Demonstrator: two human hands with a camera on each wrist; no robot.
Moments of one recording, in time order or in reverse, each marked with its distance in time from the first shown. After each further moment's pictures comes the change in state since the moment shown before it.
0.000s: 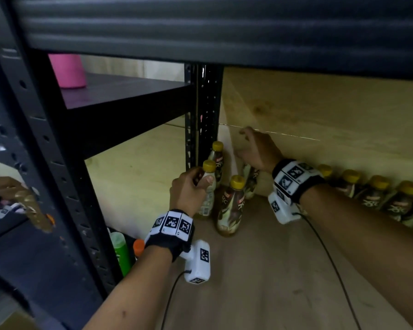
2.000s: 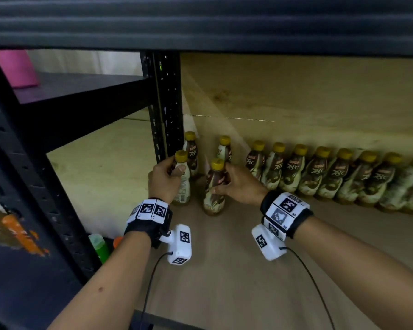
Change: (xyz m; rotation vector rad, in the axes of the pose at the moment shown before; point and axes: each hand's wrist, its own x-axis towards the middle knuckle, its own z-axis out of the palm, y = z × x) left_hand -0.006 -0.002 0.015 -0.217 -0.007 0.004; right_hand -0.124 0.012 0.023 0.276 -0.136 0.112
